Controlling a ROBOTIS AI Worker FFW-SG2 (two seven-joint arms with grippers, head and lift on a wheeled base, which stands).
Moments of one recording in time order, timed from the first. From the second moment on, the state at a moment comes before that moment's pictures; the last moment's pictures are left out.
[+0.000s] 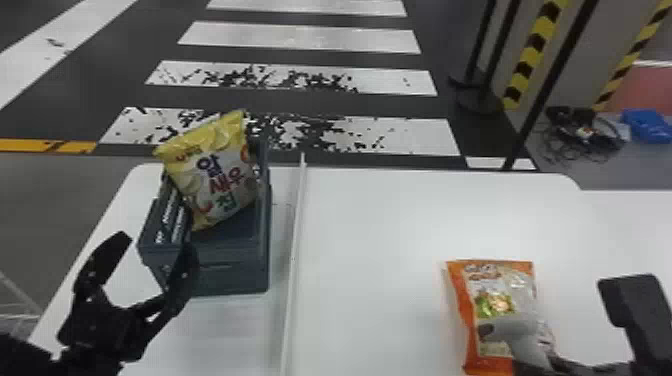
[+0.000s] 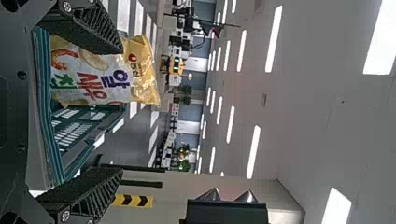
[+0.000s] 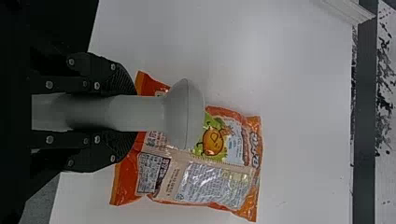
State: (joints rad) left arm 0.51 0.19 0.06 -1.80 0.34 -0.42 -0.28; right arm 0.44 -0.19 -0.11 -2.55 0.32 1.57 0.68
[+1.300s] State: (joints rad) left arm 0.52 0.18 0.05 -1.83 0.32 -0.40 -0.25; right arm 0.33 -0.26 -0.36 -2.09 0.07 0.88 0.45
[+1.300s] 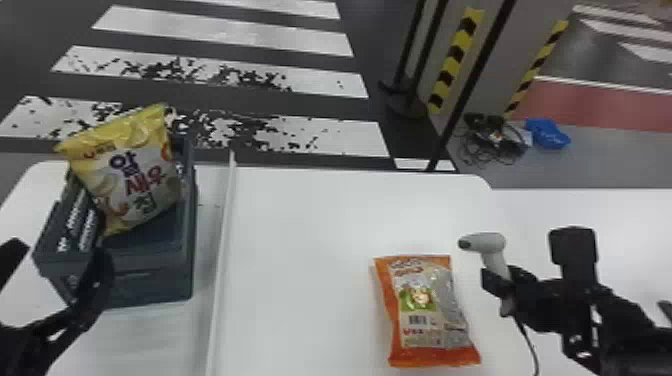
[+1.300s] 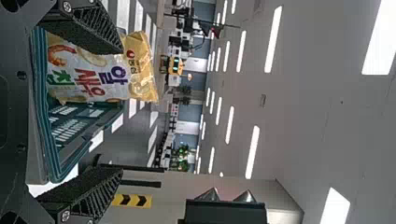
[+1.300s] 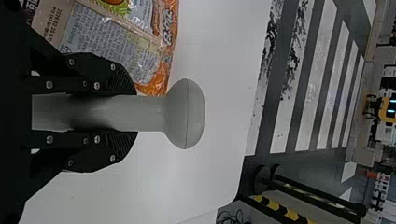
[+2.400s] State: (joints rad) left arm 0.51 0.18 0.01 -1.86 0.28 -0.27 -0.17; right arm 0.03 -0.41 -0.35 -1.37 0.03 0.44 0.42
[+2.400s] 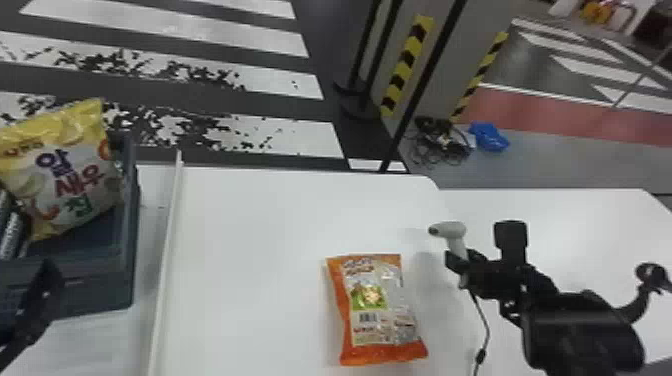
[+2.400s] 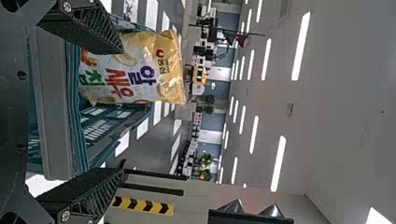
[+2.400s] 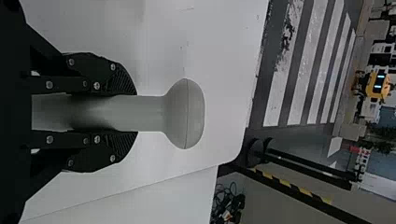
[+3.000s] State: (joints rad) left arm 0.51 0.18 0.01 -1.86 0.28 -0.27 -0.17; right arm -0.01 -0.42 -0.31 -1.22 0.03 0.37 0.41
